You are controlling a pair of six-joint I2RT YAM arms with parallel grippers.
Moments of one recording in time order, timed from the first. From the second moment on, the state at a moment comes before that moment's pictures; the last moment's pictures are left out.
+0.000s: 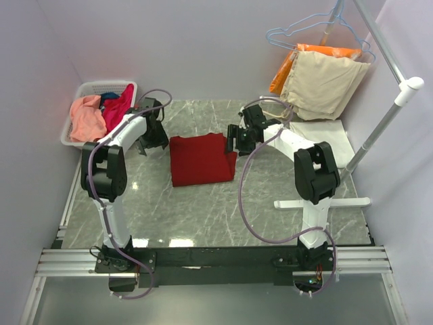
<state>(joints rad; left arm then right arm) -0.19 1.99 1.61 -0.85 -0.22 -0.60 0.39 1.98 1.50 -0.51 -0.28 0.42</state>
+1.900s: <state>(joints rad) -0.04 1.85 1.59 -0.87 -0.11 -0.59 0.37 2.16 1.66 -0.66 -0.27 0.33</state>
